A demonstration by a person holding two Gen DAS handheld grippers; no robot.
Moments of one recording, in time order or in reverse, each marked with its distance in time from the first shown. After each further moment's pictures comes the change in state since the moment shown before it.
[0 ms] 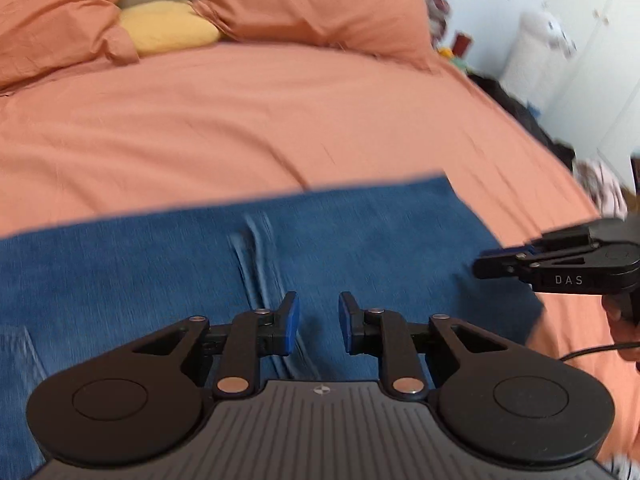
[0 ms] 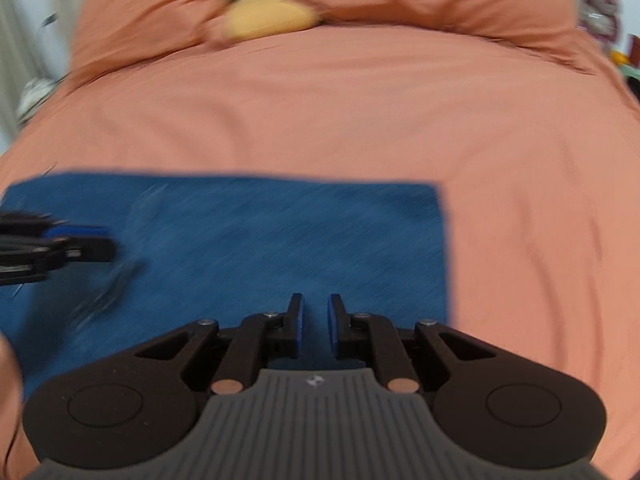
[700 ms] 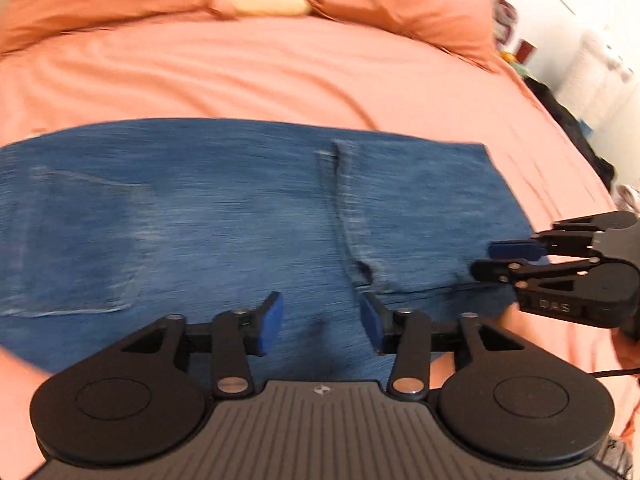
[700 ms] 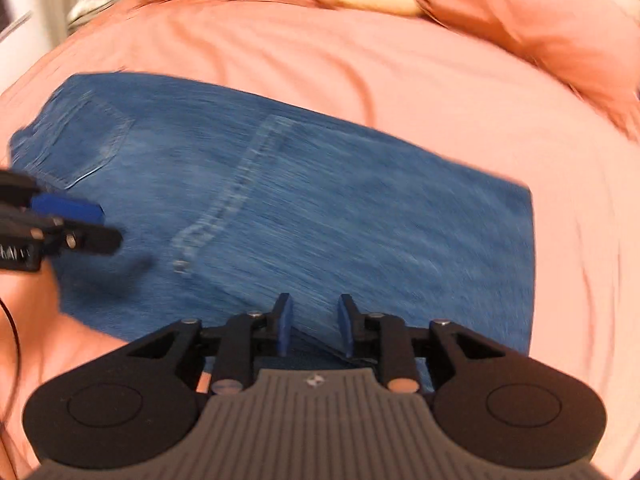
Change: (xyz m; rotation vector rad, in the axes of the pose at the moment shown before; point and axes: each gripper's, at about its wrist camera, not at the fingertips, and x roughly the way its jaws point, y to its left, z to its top) left arm -0.084 0.023 -0.056 -0.207 0.033 0.158; right arm -0.017 0.119 -0.032 -0.268 0.078 -0.031
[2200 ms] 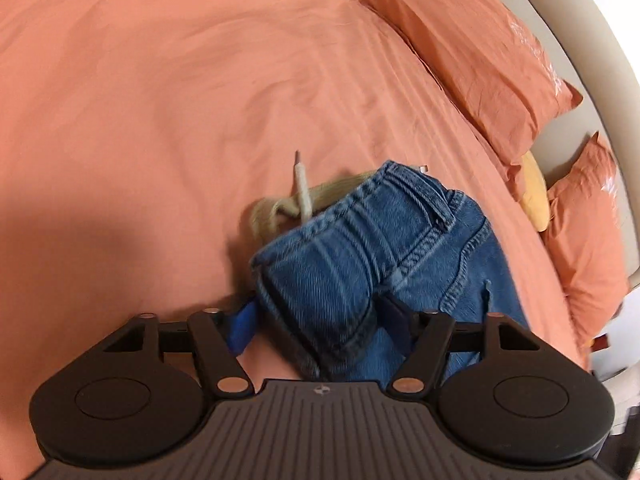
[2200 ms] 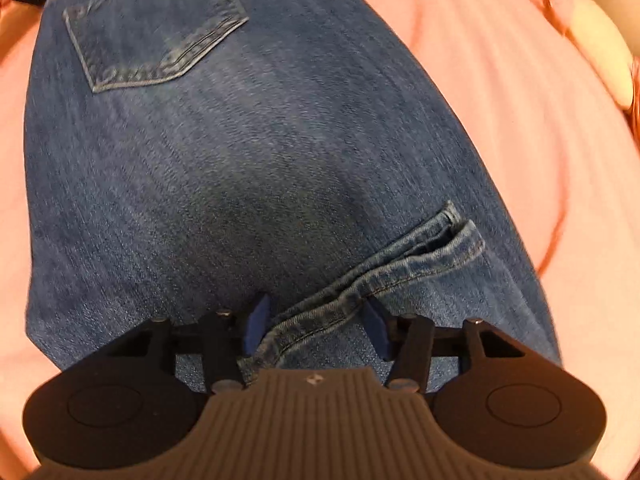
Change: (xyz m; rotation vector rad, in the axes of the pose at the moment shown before) left arm -0.019 0.338 -0.055 -0.794 -0.231 0.036; right arm 0.116 0.078 0.107 -0.554 0.297 0.100
